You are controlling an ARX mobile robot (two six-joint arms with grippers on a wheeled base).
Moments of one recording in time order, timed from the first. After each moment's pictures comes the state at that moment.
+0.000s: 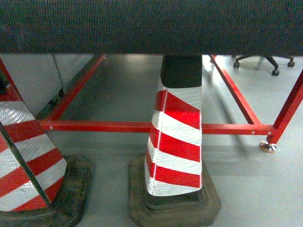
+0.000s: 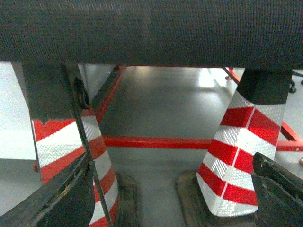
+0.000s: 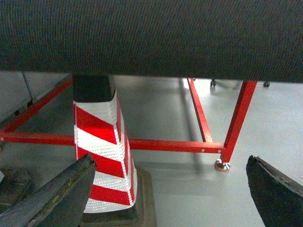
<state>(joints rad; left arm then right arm) 0.00 0.01 0.02 -0.01 0.00 -0.01 0.00 0.00 0.01 -0.01 0.00 0.00</state>
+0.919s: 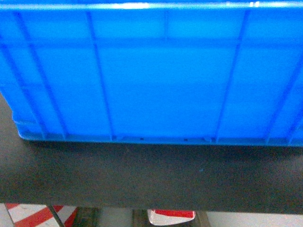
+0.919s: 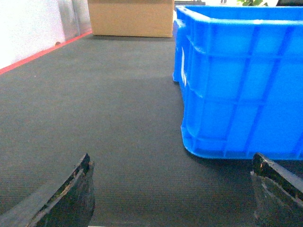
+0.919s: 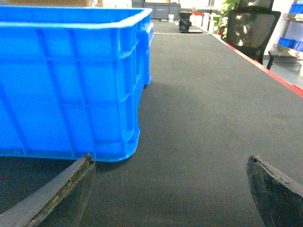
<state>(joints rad) 0.00 0.01 0.02 -0.01 0.00 0.00 0.00 0.00 0.01 0.00 0.00 0.00</state>
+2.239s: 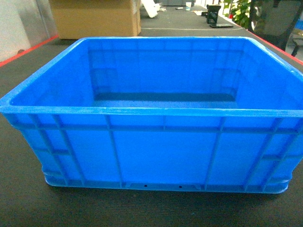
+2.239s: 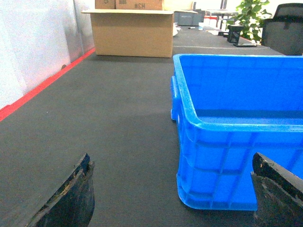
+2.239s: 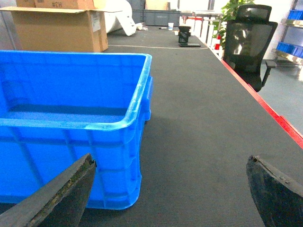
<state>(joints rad) 0.00 0.01 0.02 -0.01 0.00 0.00 0.00 0.00 0.01 -0.01 0.00 0.00</state>
